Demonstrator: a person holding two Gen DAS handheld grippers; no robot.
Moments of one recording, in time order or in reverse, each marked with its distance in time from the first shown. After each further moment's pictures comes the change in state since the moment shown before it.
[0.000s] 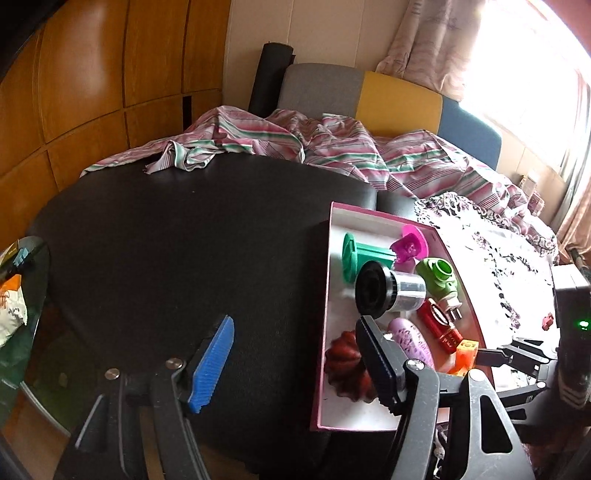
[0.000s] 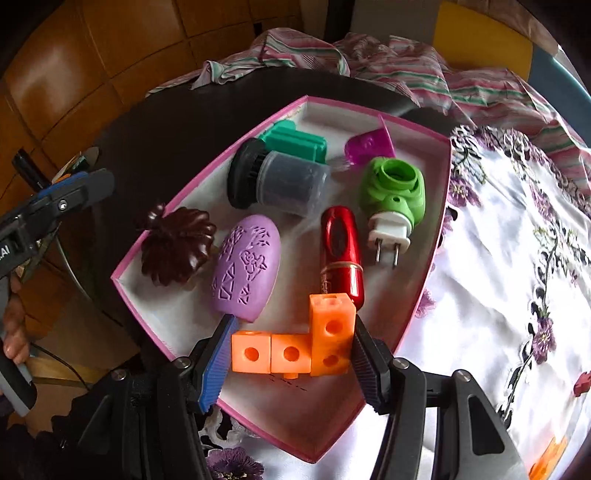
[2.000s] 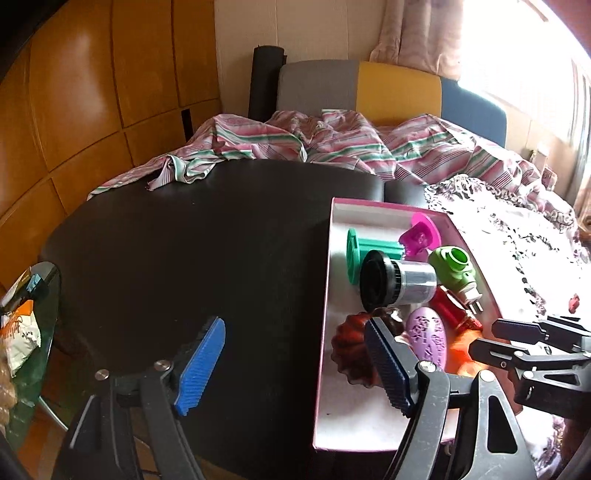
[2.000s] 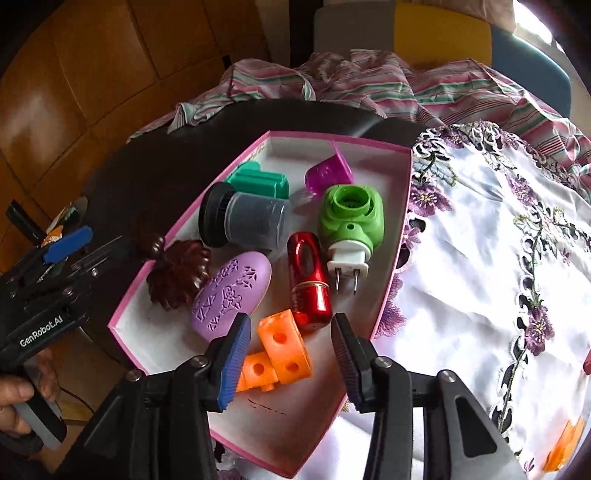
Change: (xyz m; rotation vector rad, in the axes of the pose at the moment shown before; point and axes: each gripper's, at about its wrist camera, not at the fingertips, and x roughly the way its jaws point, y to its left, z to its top) left arm 0.017 -0.028 0.001 0.094 -0.019 0.089; right arm -0.017 -0.020 0.006 0.127 -0.124 -0.005
